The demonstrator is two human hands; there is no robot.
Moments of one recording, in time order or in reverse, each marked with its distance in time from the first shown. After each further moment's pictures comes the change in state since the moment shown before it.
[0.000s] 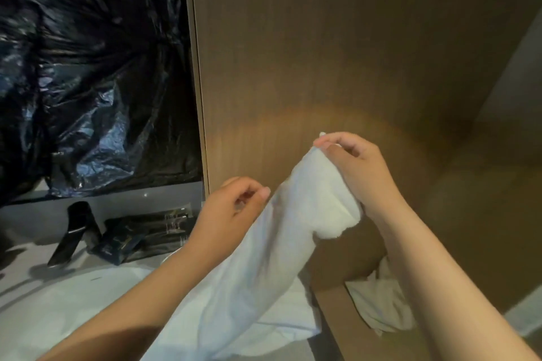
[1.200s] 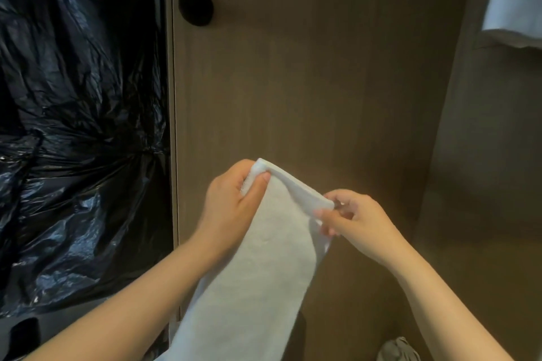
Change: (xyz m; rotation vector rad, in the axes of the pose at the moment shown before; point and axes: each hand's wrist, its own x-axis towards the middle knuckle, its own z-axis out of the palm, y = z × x) left_hand 0.102 0.130 -0.024 0.007 0.203 0.355; right_hand 0.023 -0.050 -0.075 -0.448 -0.025 -0.258
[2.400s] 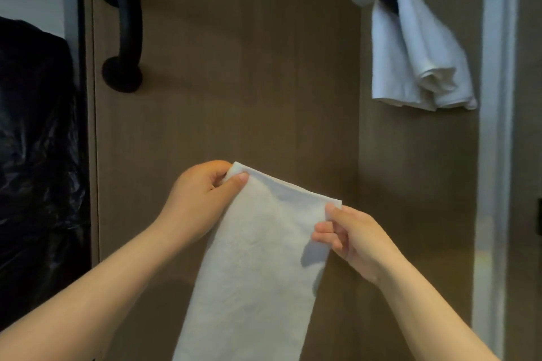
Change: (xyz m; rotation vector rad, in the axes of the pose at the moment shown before) left_hand 0.098 0.054 0.000 -0.074 -0.184 0.133; right_hand -0.001 -0.039 -0.078 0.709 0.311 0.394
